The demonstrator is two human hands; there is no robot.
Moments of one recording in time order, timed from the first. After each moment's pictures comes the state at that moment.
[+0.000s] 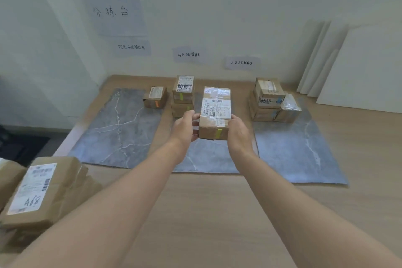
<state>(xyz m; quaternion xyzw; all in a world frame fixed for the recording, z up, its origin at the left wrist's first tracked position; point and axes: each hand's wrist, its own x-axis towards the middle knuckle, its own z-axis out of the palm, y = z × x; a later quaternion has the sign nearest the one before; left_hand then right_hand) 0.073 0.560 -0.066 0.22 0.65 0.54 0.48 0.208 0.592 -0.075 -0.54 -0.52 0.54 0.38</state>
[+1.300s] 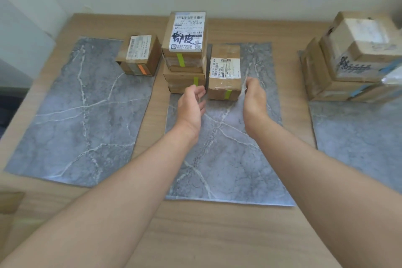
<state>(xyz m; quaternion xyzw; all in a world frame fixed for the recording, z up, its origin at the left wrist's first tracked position) -0.020 0.771 -0.281 0.11 0.66 0.56 0.49 0.095 0.841 -0.288 -0.63 -0.39 0.59 0.32</state>
